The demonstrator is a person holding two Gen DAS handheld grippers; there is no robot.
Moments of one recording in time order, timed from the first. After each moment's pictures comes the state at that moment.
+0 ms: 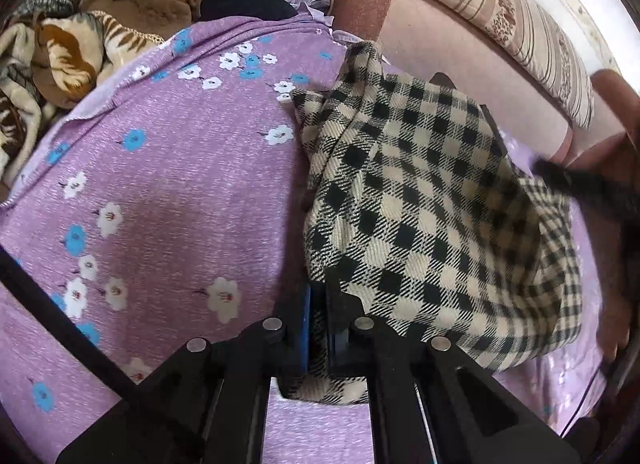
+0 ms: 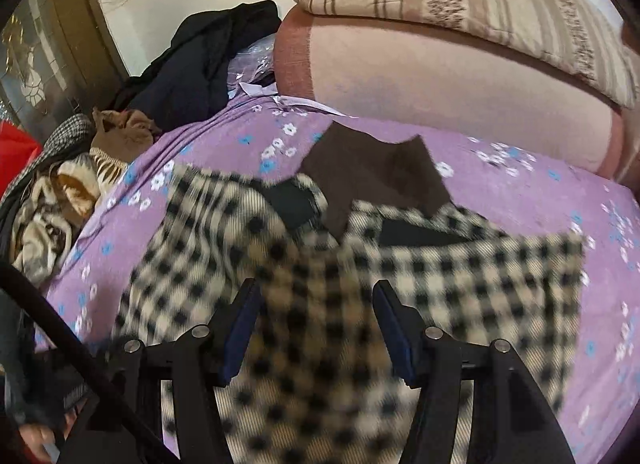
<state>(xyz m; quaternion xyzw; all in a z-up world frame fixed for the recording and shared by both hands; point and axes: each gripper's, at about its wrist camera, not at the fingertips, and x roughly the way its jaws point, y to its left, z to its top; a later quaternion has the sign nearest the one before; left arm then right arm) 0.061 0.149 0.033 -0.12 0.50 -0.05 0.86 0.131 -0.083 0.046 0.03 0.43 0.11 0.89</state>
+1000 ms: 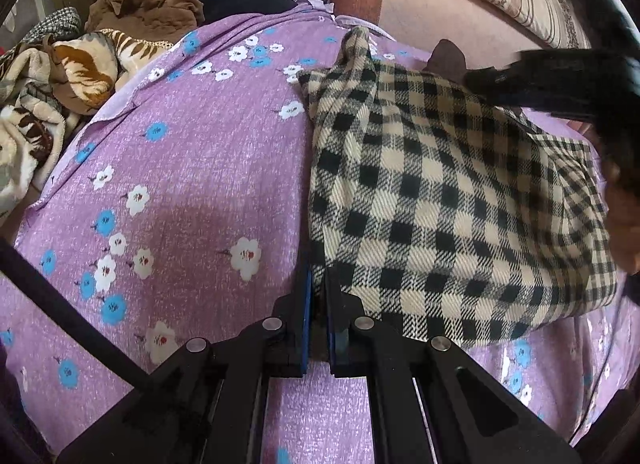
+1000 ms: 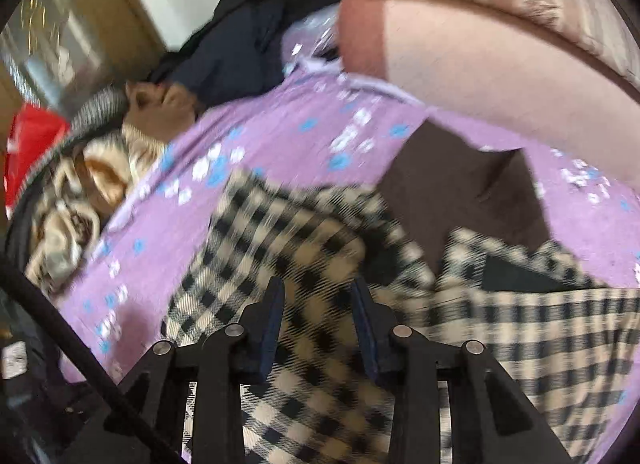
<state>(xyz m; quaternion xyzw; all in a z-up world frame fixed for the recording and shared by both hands) 0.029 0.137 0.033 -0.05 0.51 -0.02 0.86 0.174 -0.020 0.025 0.02 0.47 0.20 0.86</state>
